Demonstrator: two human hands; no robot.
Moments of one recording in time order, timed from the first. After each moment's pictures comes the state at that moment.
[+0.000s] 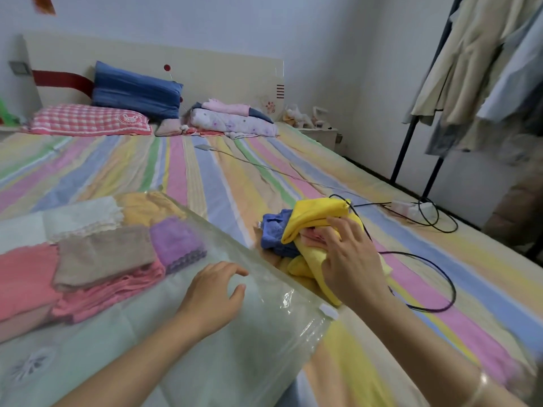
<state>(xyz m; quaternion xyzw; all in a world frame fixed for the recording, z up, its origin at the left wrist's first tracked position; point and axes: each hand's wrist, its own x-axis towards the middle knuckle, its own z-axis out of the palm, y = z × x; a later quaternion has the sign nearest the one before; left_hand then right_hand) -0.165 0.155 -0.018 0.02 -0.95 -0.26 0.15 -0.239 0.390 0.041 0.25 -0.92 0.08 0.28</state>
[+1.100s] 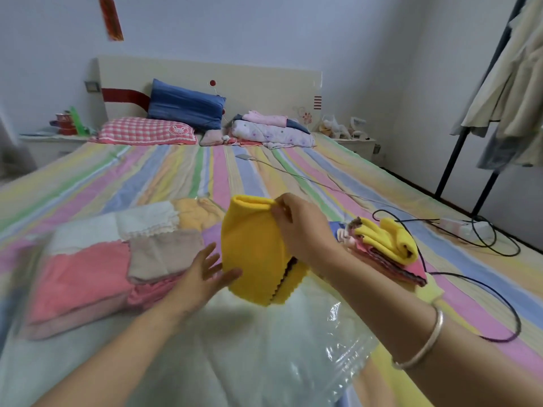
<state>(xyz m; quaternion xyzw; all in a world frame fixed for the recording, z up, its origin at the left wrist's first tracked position) -0.119 0.074 0.016 0.14 -0.73 -0.66 0.13 -0.209 0.245 0.118 0.32 -0.88 0.35 0.10</state>
